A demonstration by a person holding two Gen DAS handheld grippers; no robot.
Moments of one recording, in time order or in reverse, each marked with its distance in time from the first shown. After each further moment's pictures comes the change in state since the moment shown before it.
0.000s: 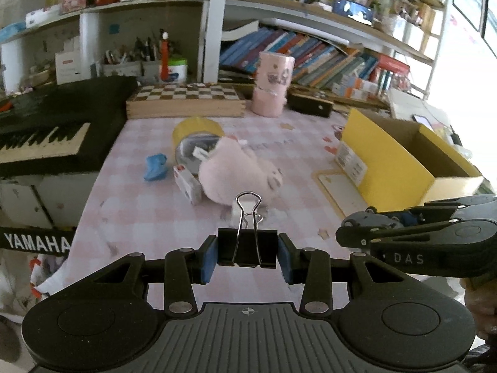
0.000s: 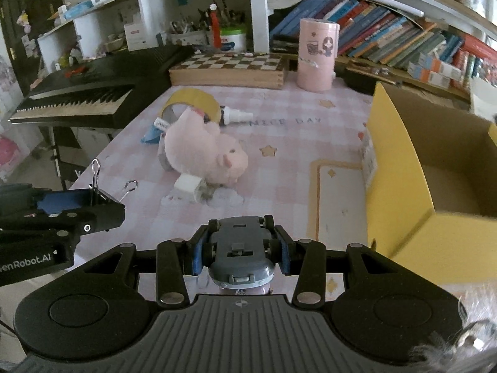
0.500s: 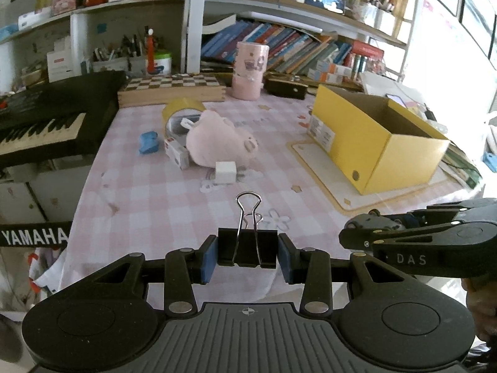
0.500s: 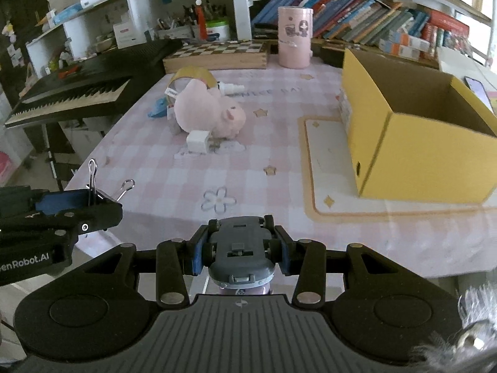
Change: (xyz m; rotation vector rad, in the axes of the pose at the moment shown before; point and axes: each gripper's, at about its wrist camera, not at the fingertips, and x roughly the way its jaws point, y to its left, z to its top) left arm -0.048 -0.009 -0.042 0.055 0.023 -0.054; right arm -0.052 0.024 -0.061 0.088 0.011 -0.053
